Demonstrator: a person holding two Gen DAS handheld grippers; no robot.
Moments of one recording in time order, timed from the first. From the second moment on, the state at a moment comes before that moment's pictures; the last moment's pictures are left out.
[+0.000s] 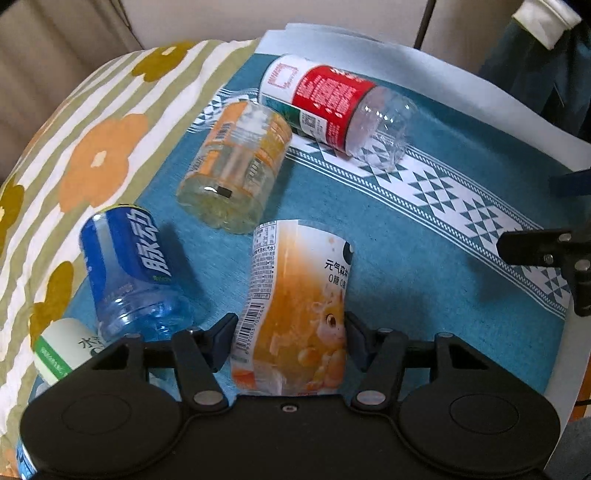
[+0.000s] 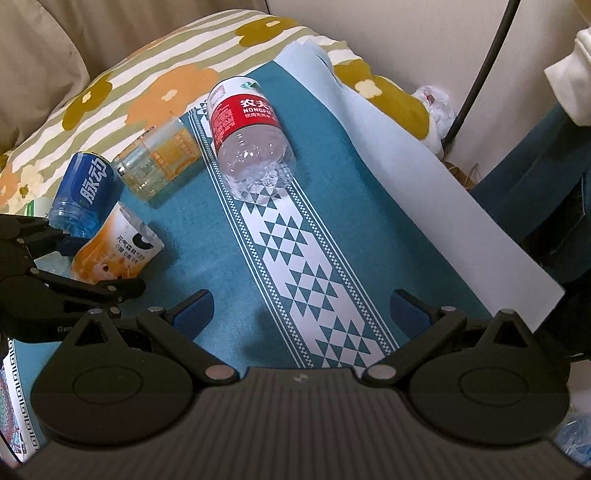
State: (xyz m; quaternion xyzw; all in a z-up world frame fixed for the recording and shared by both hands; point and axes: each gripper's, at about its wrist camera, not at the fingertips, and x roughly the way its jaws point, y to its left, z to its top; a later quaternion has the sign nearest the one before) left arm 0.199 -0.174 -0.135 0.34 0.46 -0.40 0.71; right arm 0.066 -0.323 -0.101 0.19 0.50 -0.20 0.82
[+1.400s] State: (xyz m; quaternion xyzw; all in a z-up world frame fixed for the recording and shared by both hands) left arm 0.093 -0.094 -0.136 -0.01 0.55 -0.08 0.83; right arm 0.026 -0.308 -0.088 0.03 0.50 0.01 0.86
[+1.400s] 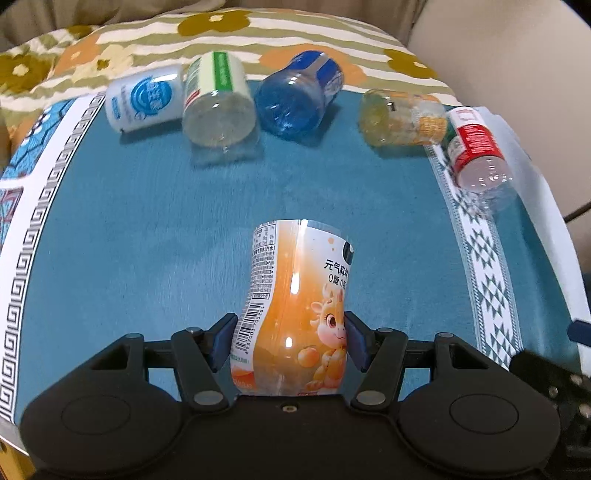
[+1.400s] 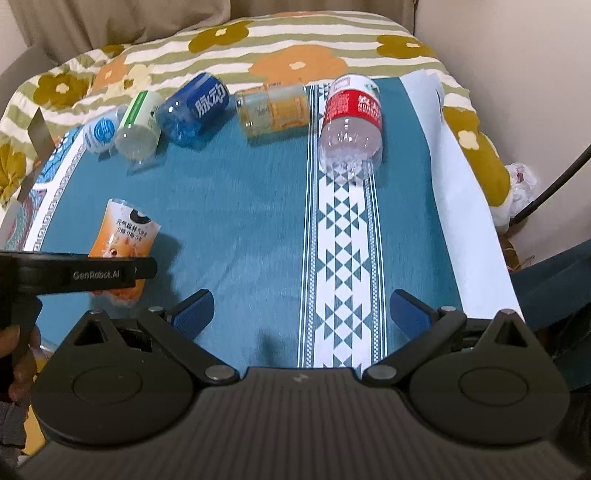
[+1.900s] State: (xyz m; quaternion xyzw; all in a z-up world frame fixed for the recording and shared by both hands) left arm 0.089 -0.104 -0.131 0.02 0.54 -0.07 0.84; right arm 0.021 -0.313 -0.091 0.04 0.51 0.01 0.86
